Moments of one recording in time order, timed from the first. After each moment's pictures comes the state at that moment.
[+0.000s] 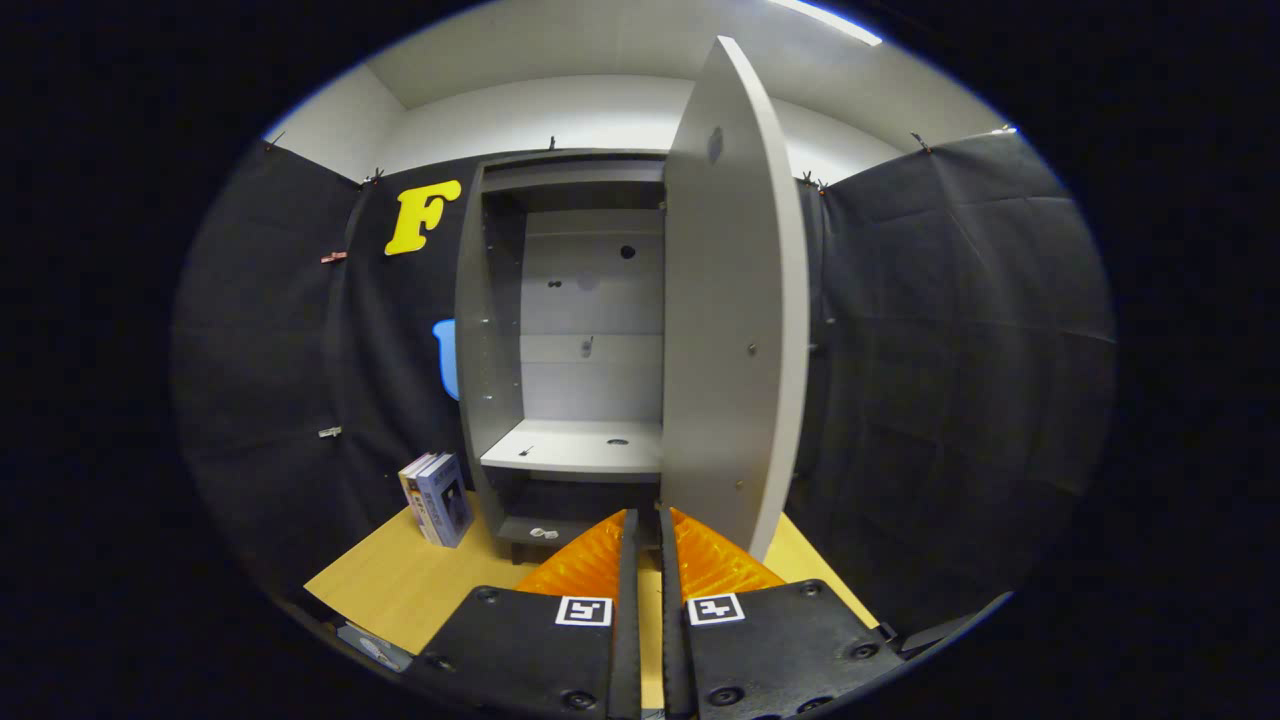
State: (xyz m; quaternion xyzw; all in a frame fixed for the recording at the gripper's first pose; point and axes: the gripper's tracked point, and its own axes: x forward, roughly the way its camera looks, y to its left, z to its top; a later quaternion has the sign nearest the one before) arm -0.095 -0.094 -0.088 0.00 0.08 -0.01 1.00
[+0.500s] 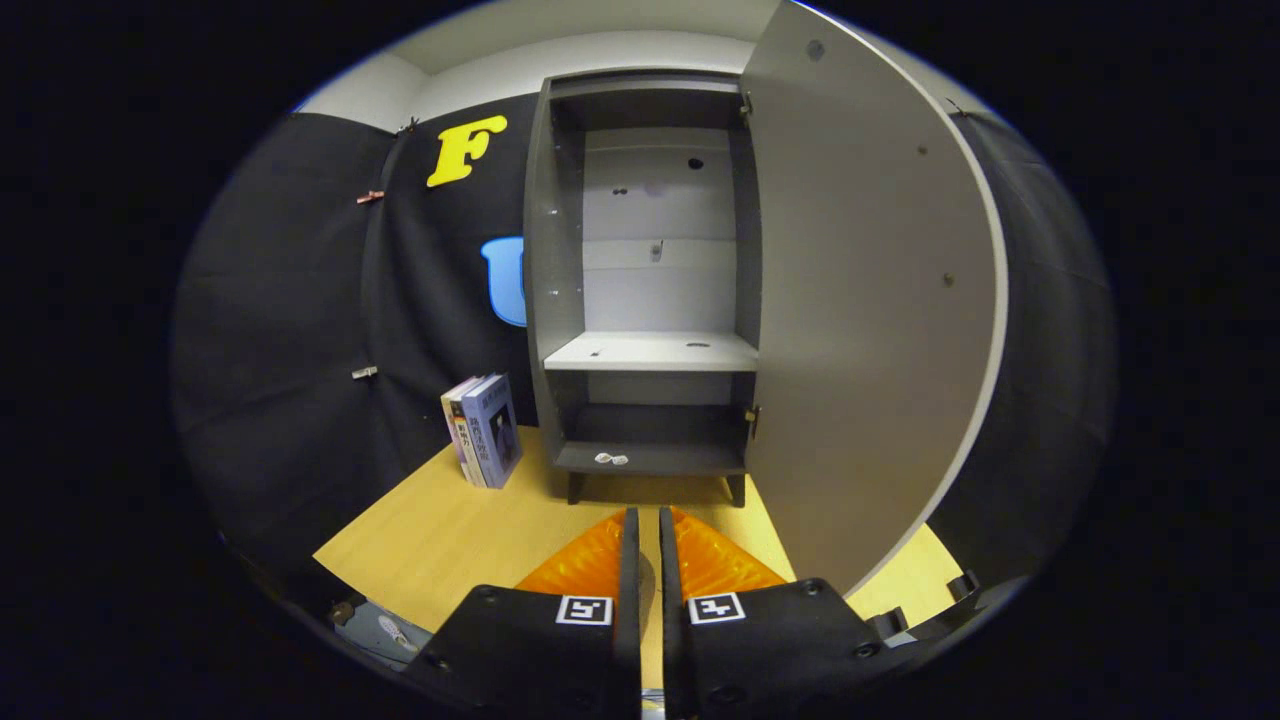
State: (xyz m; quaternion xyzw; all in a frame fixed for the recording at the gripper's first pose) arm -0.078 0.002 -0.240 0.00 0.16 0.03 0.99
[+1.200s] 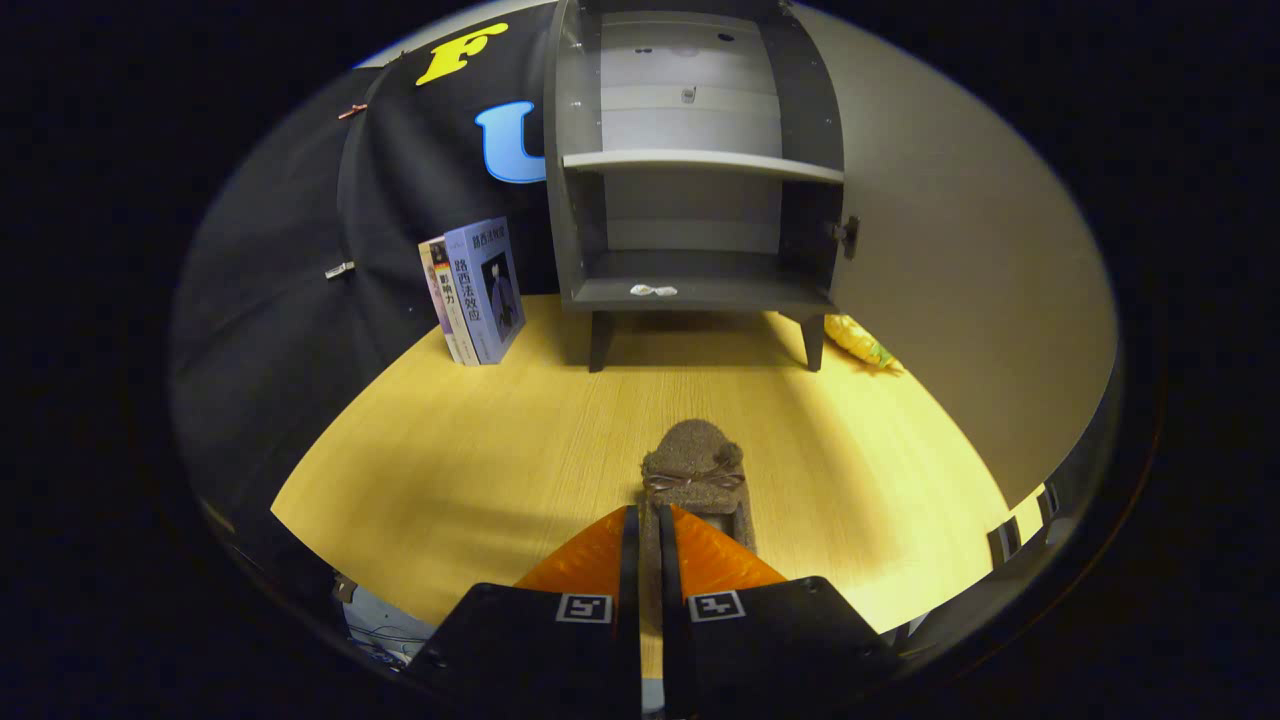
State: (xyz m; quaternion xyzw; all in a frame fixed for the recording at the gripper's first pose) arm -0.052 0.061 -0.454 0.00 0.32 0.02 0.95
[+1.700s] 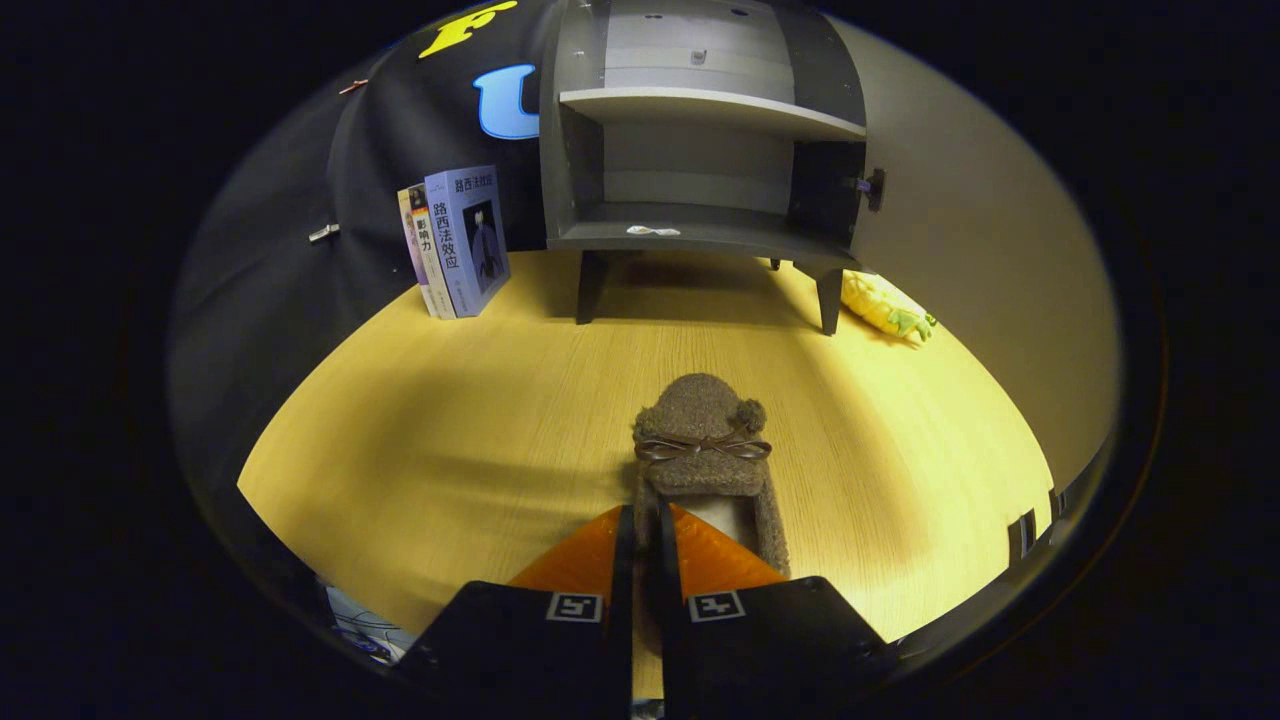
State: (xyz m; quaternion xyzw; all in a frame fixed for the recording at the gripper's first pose) arm -0.038 0.056 -0.510 -0.02 0.37 0.01 0.93
